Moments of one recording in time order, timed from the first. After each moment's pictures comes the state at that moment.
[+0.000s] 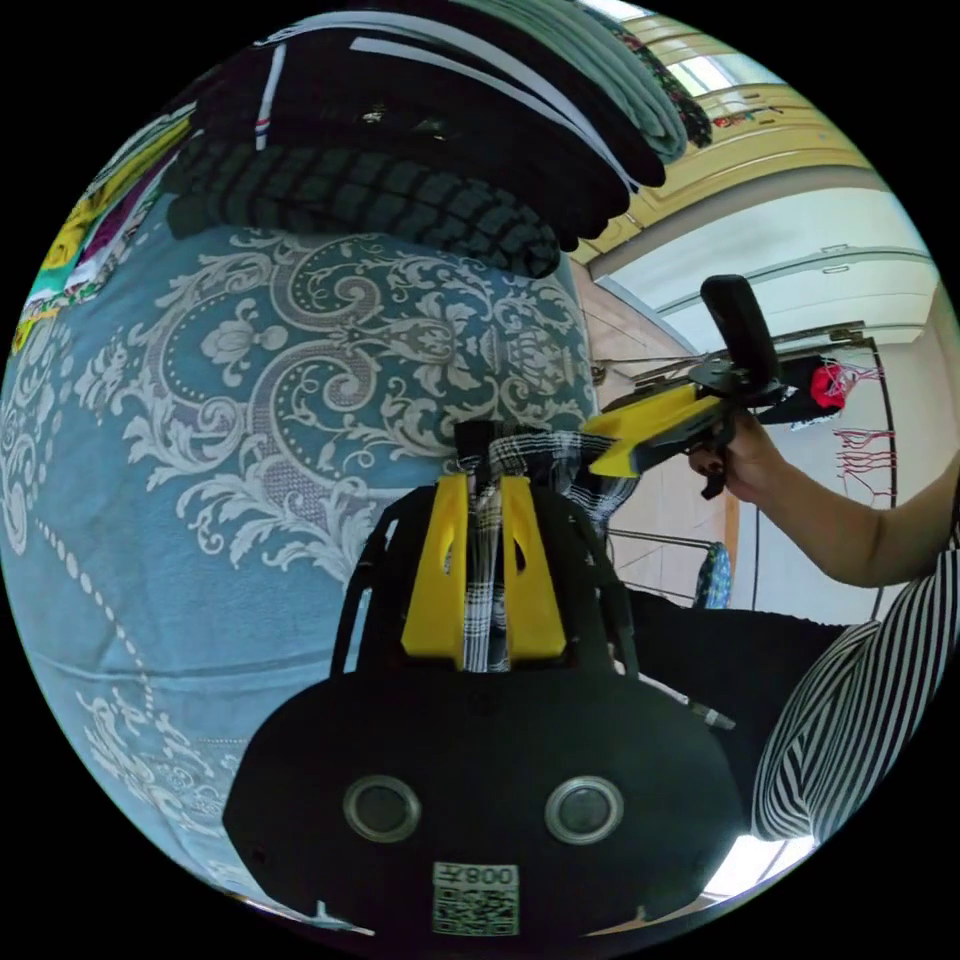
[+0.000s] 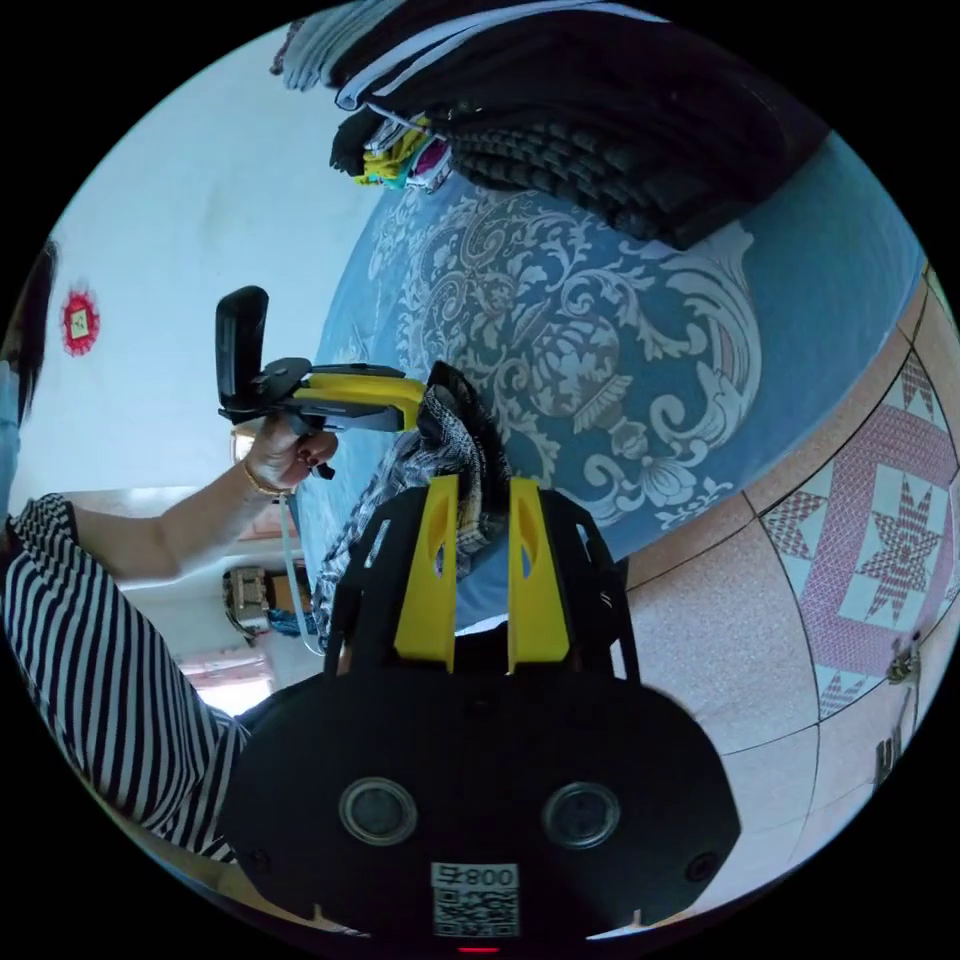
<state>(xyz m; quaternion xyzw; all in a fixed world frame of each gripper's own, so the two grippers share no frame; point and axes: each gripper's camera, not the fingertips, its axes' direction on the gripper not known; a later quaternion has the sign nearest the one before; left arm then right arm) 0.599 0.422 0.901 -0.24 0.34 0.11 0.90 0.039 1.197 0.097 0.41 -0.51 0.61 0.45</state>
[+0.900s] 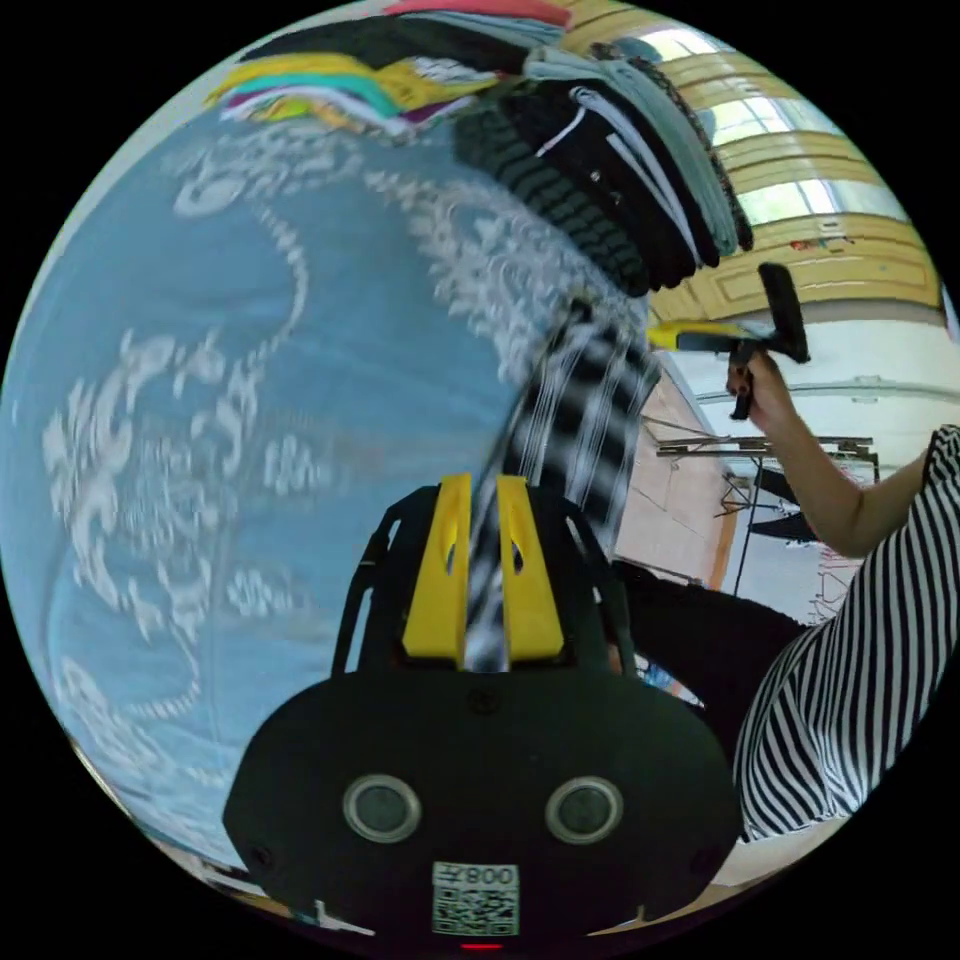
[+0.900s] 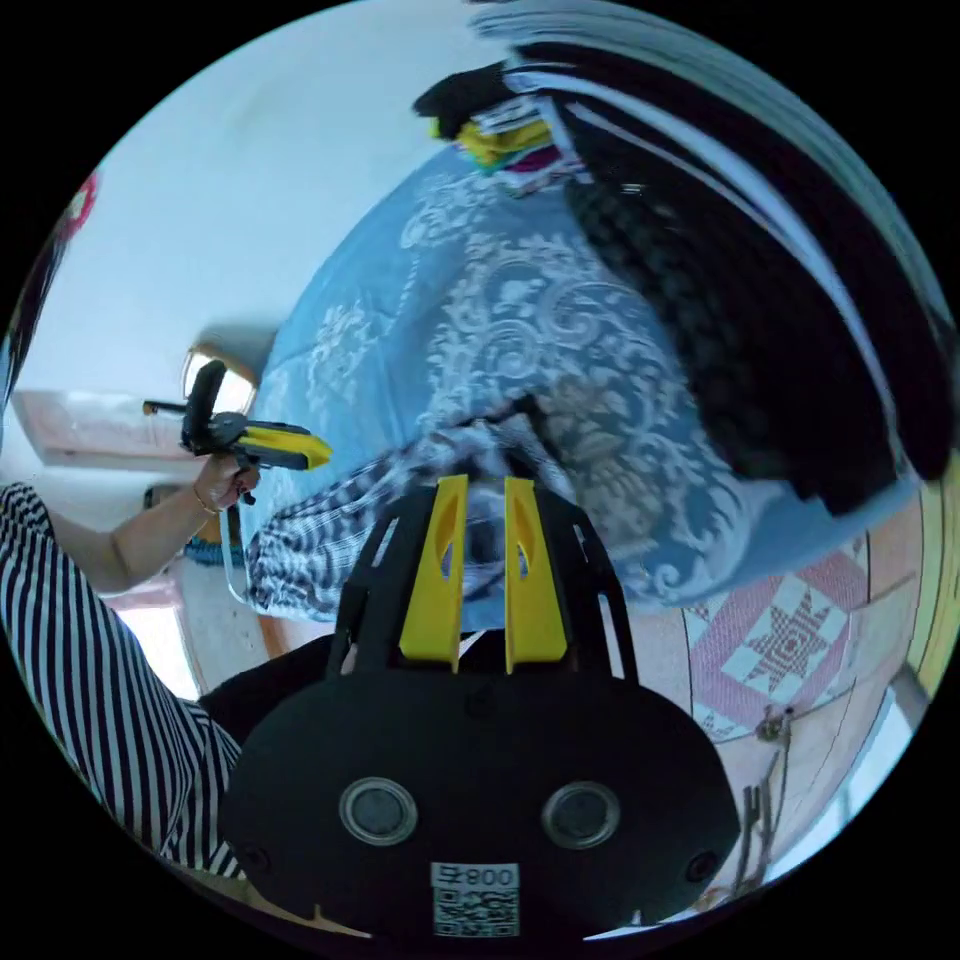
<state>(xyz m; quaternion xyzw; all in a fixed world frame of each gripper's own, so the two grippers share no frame) 0.420 0.444 0.710 -0.26 0.29 -0.09 0.92 0.146 1.107 0.112 0.36 -0.43 0.56 0.61</state>
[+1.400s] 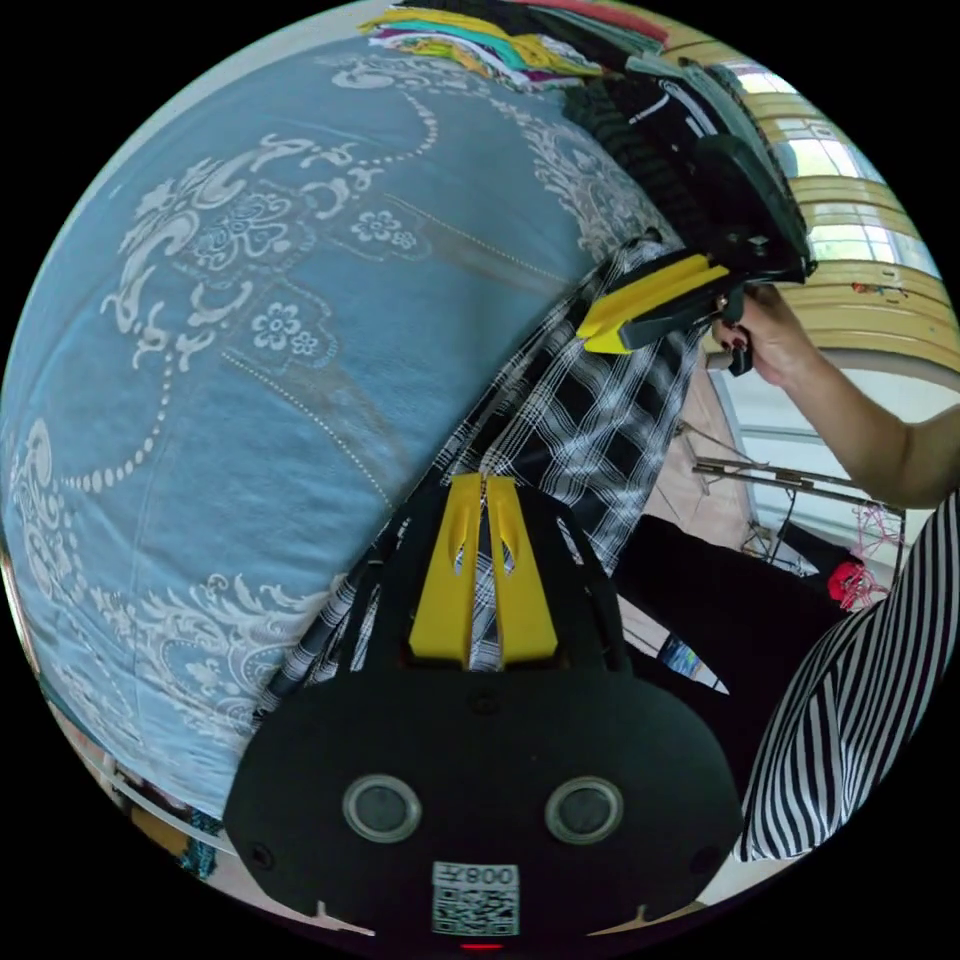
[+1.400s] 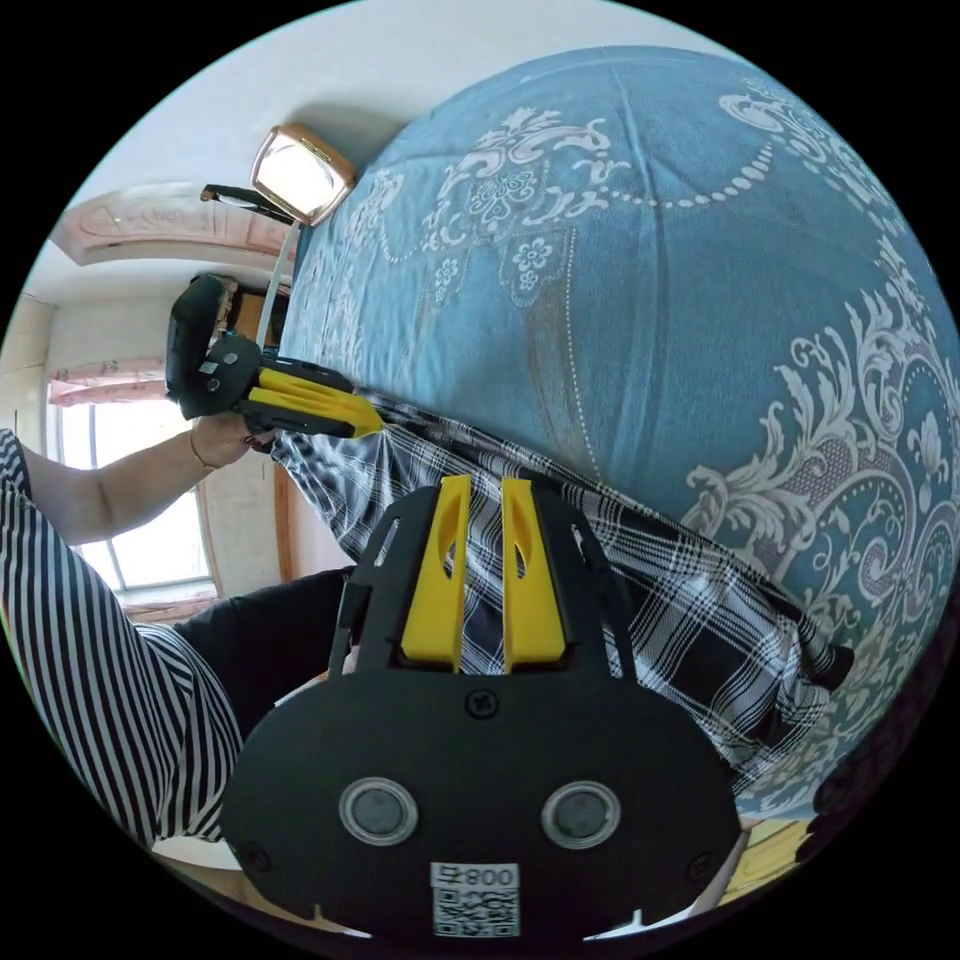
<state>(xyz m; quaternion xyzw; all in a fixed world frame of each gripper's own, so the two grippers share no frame) 0.388 0.462 0.539 -0.26 0.22 -0.18 0.92 0.211 0.861 0.115 0.33 -0.48 0.30 0.76</state>
